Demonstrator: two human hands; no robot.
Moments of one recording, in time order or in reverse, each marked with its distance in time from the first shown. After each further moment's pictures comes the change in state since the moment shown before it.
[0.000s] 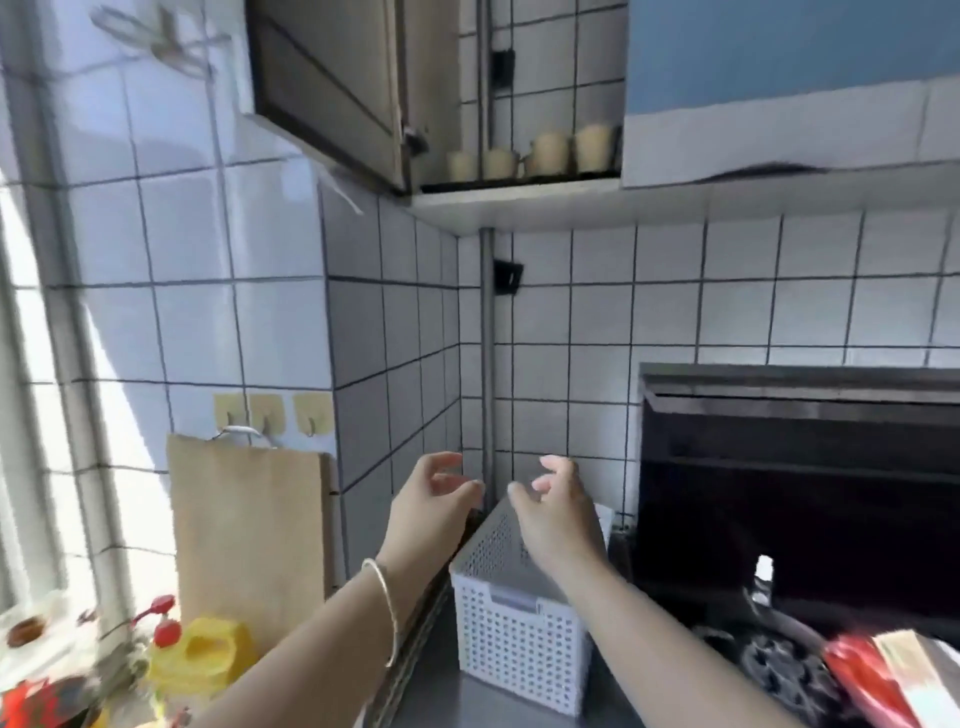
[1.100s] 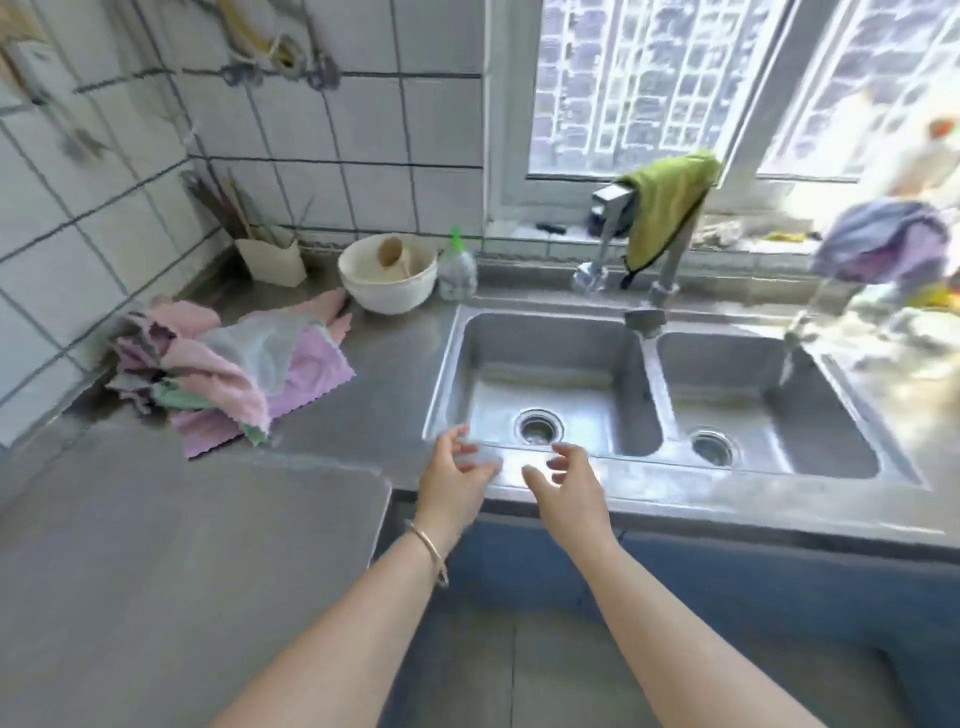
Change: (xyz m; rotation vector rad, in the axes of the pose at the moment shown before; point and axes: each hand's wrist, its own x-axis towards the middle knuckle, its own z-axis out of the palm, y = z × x) left_hand -0.816 -0.126 -0.323 0.084 1.321 -0.717; right_hand -0.791 -0.052 0.104 0.148 -1.513 -0.253
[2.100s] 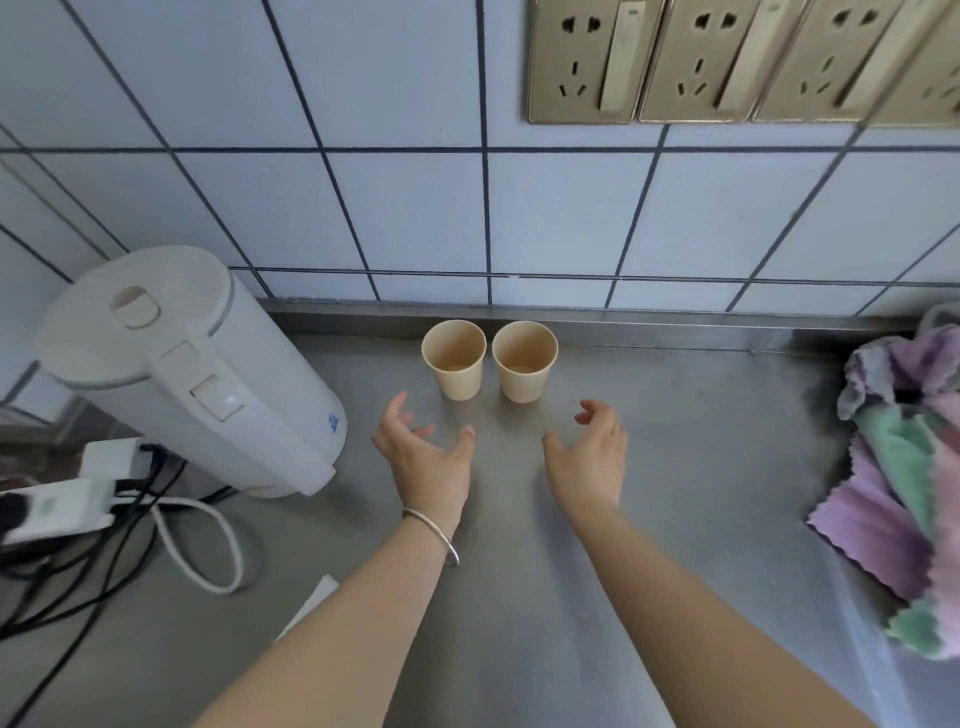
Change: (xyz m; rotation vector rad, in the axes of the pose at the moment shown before) left_hand -0.081 -0.221 -0.415 -0.201 1.881 -0.455; right_hand -0.137 -0.112 0.540 -0.402 -1.070 -0.767
